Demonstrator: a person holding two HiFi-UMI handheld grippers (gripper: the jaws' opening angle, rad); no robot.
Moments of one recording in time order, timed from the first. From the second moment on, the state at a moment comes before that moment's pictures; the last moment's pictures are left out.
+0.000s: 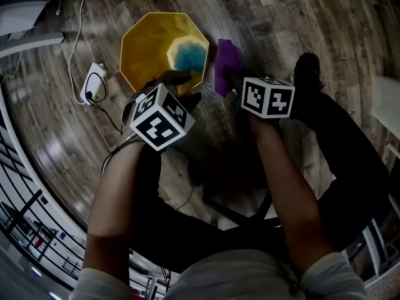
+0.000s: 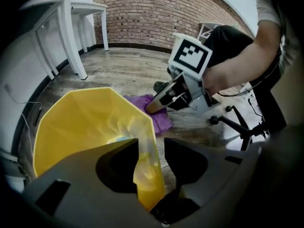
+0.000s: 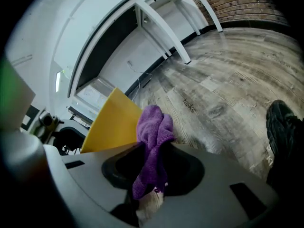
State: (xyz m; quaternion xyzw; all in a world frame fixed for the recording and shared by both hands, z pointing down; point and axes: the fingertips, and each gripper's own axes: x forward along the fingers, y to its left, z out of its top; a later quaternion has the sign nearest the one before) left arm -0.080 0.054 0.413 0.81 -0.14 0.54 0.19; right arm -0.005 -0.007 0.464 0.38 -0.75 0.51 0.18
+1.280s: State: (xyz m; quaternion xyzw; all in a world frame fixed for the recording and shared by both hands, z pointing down) left arm -0.074 0.049 0.416 0.81 -0.13 0.54 0.16; right arm -0.034 0.022 0.412 0.35 -0.77 0.51 0.15
